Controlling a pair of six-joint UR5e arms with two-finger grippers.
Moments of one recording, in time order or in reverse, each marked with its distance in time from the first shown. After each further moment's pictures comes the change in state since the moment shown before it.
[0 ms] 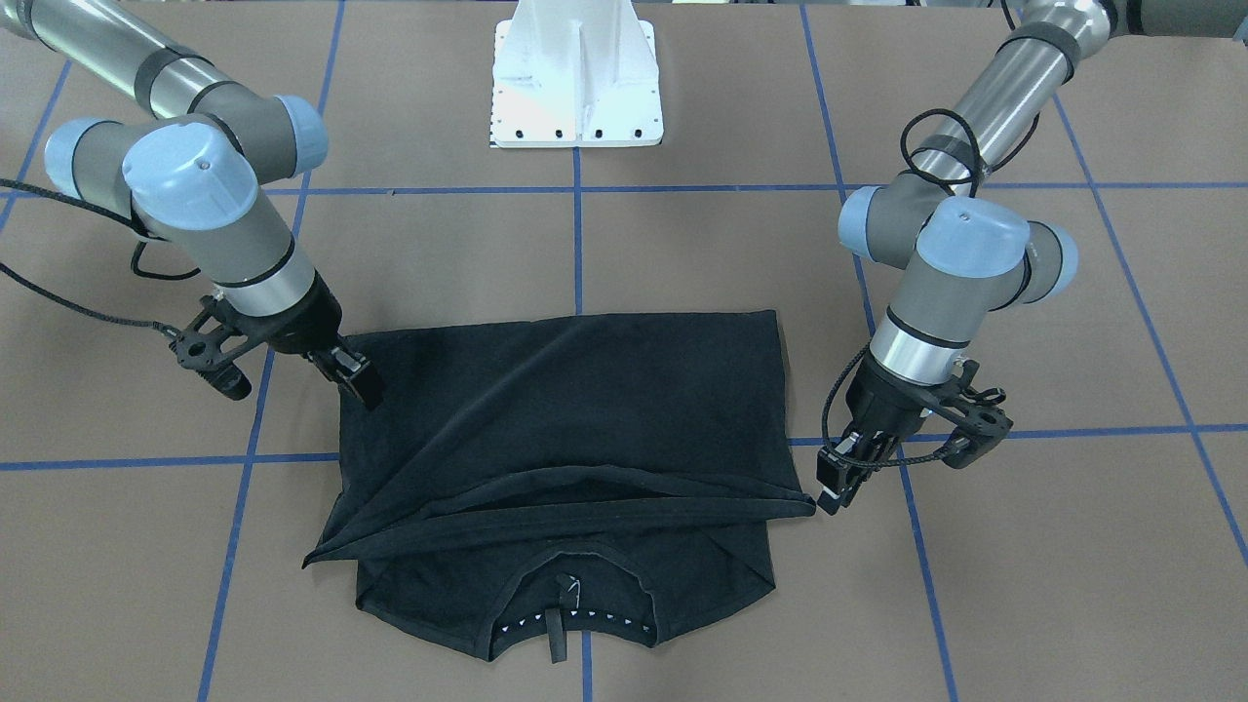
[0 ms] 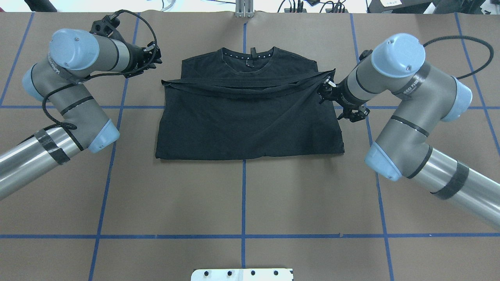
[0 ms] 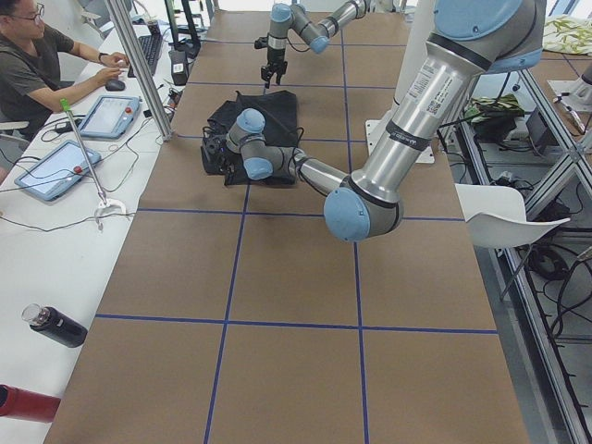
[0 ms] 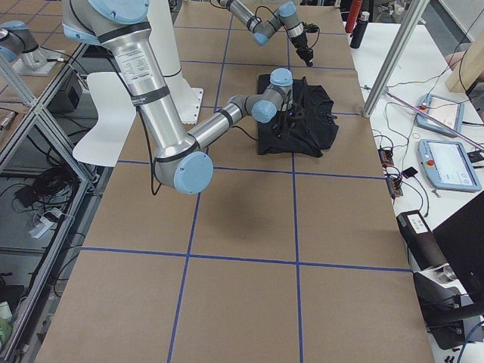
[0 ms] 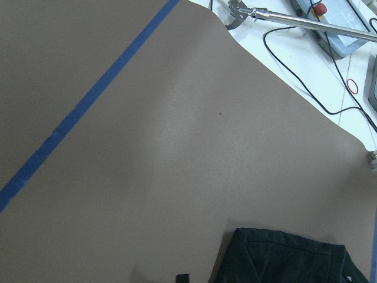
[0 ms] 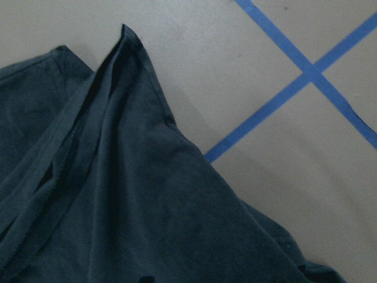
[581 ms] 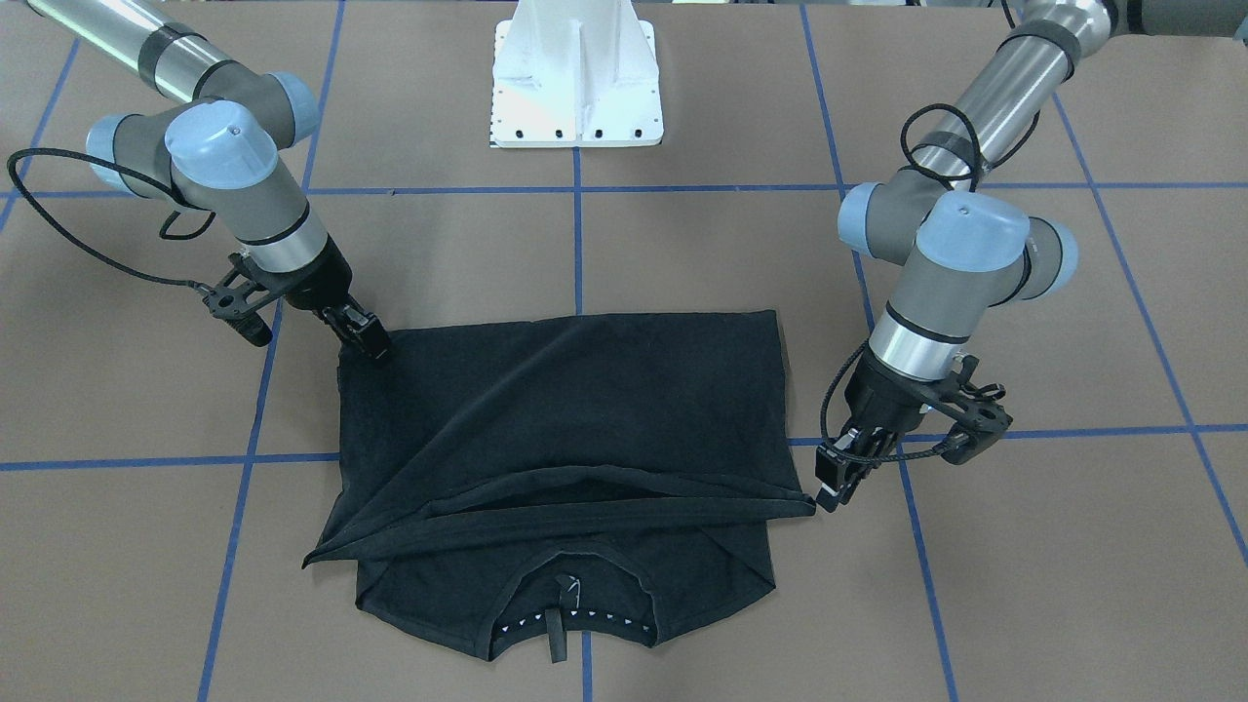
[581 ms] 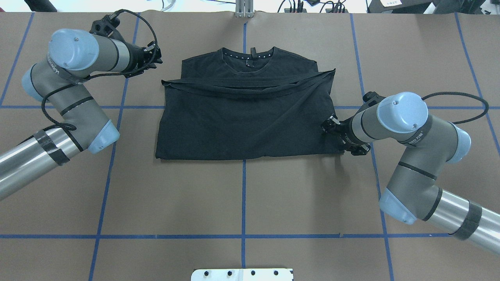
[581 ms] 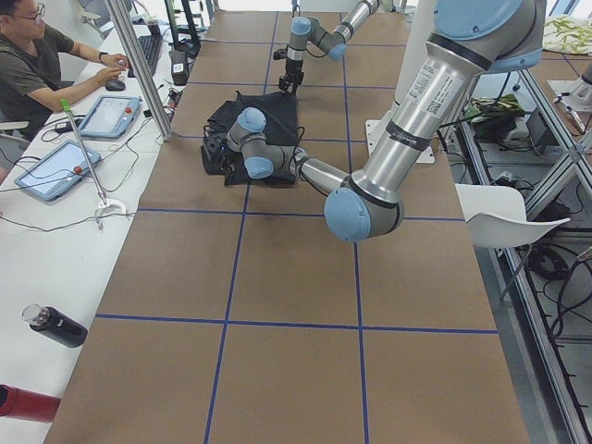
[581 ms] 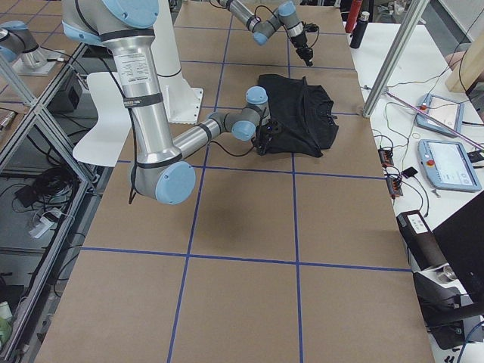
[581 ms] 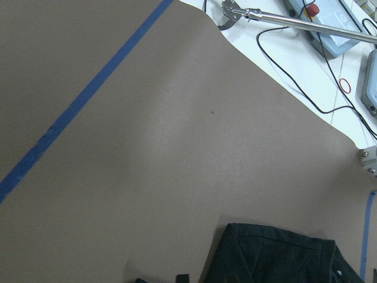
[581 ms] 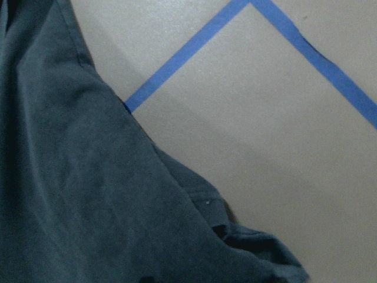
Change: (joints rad) left arm 0.001 0.002 -0.007 0.003 0.002 0.001; right arm -0.117 -0.135 0.009 0.192 -0.100 0.107
